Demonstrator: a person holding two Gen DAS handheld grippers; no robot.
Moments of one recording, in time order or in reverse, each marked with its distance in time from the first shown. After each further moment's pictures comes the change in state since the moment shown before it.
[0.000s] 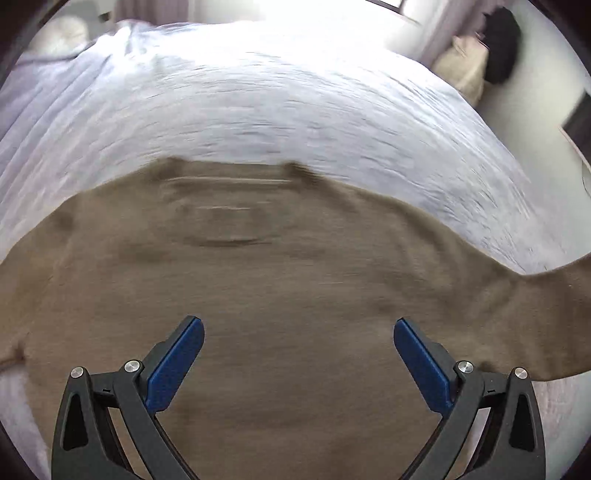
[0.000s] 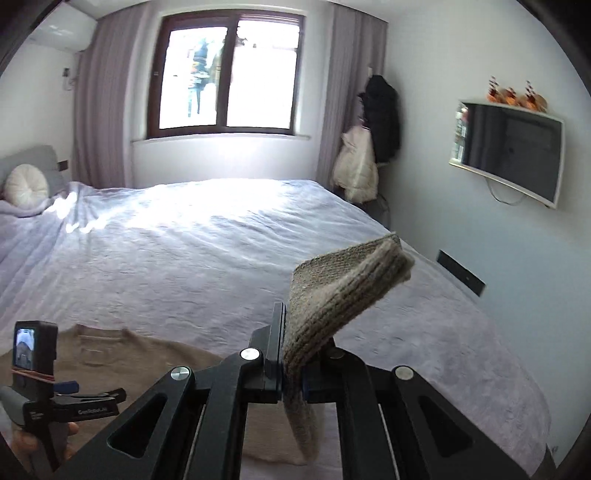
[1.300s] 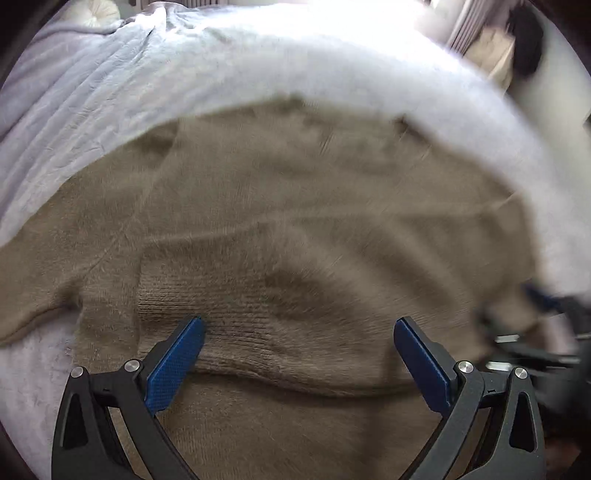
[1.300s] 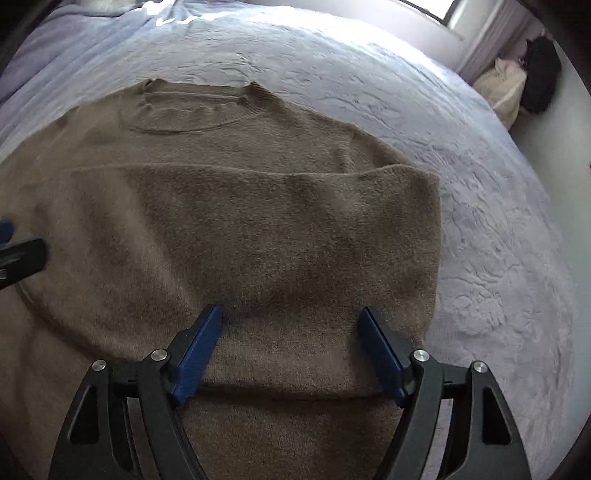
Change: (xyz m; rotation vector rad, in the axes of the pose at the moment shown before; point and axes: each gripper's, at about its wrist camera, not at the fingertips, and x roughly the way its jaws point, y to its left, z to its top) left arm -0.007 0.082 -0.061 0.029 0.085 0.152; right arm 0.155 0.157 -0.165 -0.417 0.554 0.219
